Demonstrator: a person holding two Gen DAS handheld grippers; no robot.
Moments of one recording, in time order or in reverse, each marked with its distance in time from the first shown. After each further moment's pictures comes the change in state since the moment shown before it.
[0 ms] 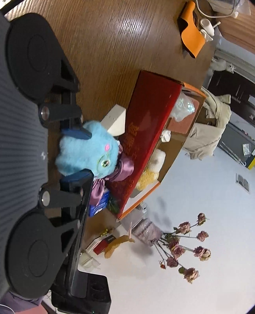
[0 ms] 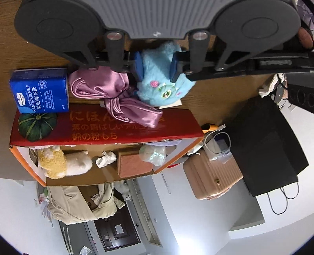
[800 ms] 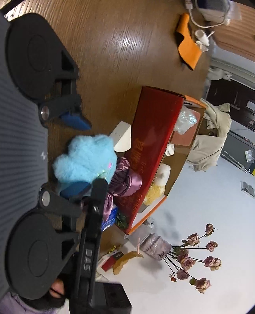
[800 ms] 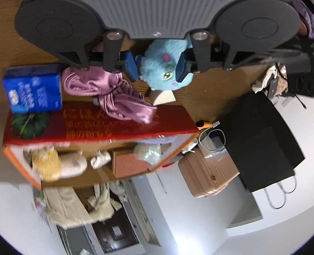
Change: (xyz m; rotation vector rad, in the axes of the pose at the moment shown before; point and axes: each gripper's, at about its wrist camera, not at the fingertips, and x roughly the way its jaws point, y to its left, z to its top) left arm -0.001 0.002 -0.003 0.030 0.035 0.103; right arm 0.019 -0.013 0.007 0.085 0.034 0.061
